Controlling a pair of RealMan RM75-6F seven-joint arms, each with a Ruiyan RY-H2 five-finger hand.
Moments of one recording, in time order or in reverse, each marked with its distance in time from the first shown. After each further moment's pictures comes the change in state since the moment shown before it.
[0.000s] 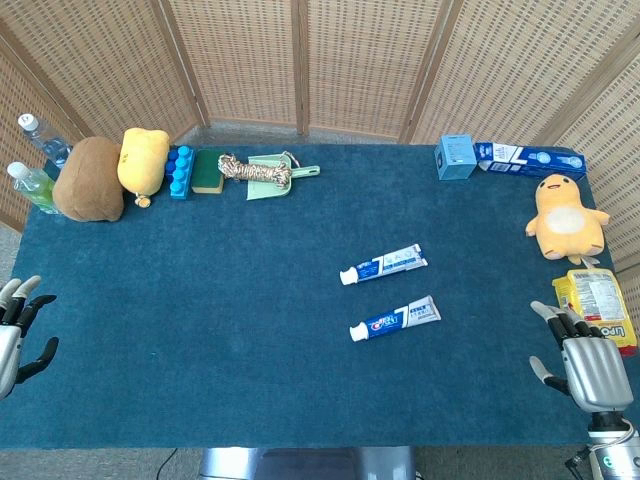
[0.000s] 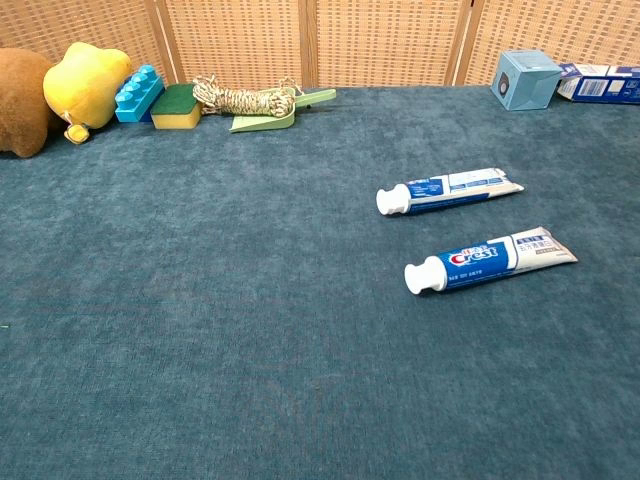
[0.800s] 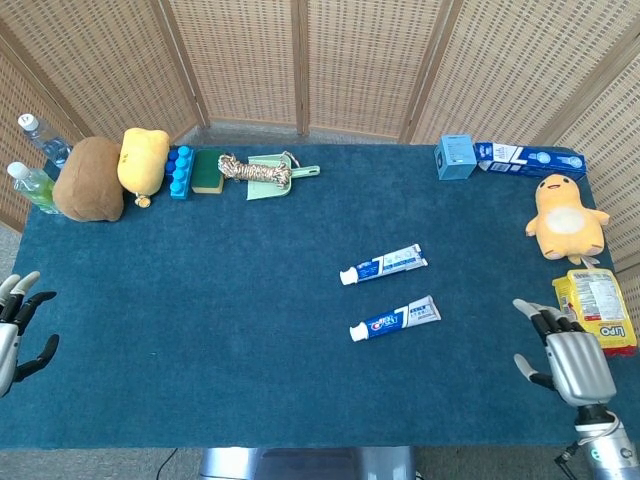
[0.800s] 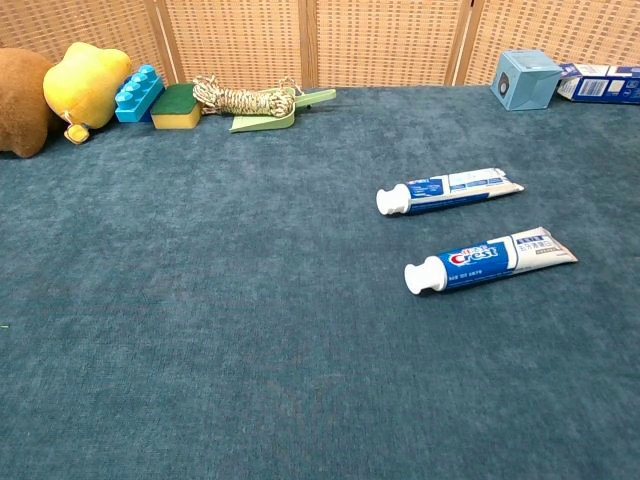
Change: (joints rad) left arm 0.002 0.041 -0.006 -0.057 0.020 0.016 -0.034; right arm 0.043 0.000 0.004 -0.040 -0.017 -0.058 0.021
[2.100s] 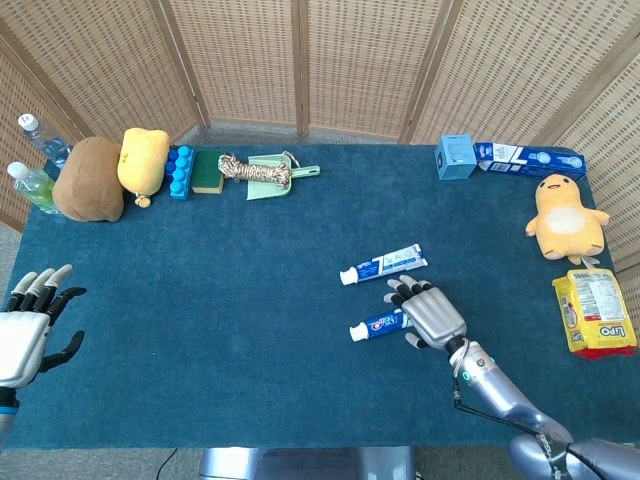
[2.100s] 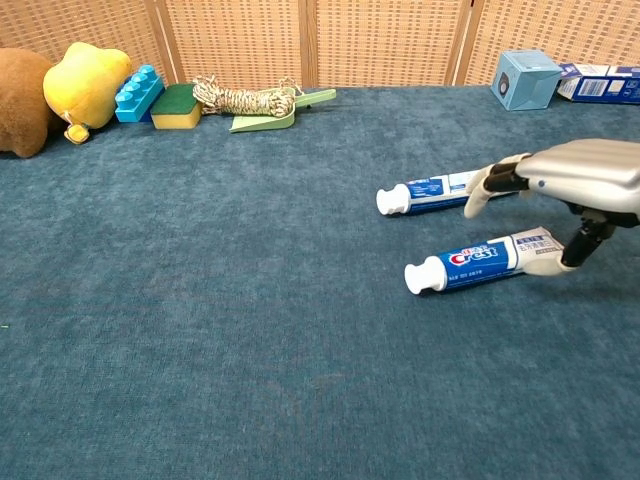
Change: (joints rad) left arm -0.072 0.032 -0.001 -0.082 -0.028 -0.125 0.055; right arm 0.461 -0.237 0.087 0.051 0.240 -0.574 -0.341
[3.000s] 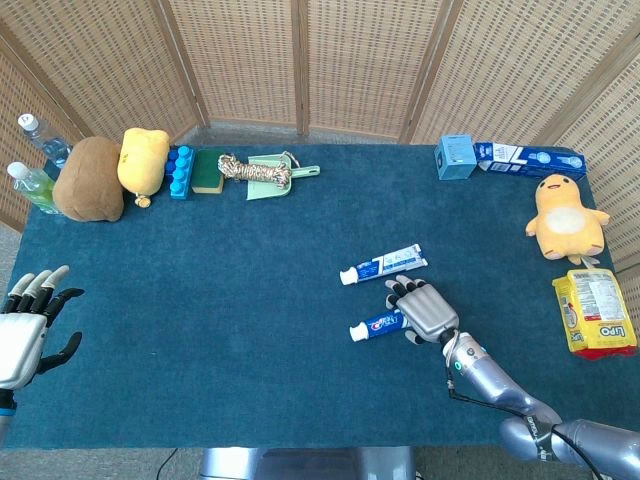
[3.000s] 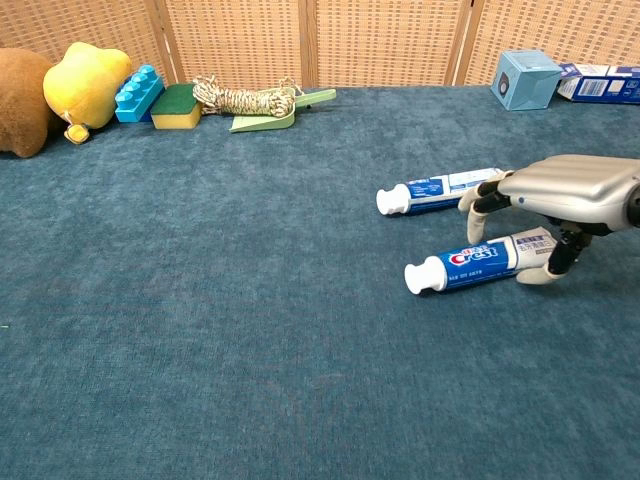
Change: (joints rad) left arm 0.003 0.002 0.008 0.009 -0.001 0.010 -0.020; right arm 0.090 -0.042 -0.040 0.089 0.069 -0.056 -0.012
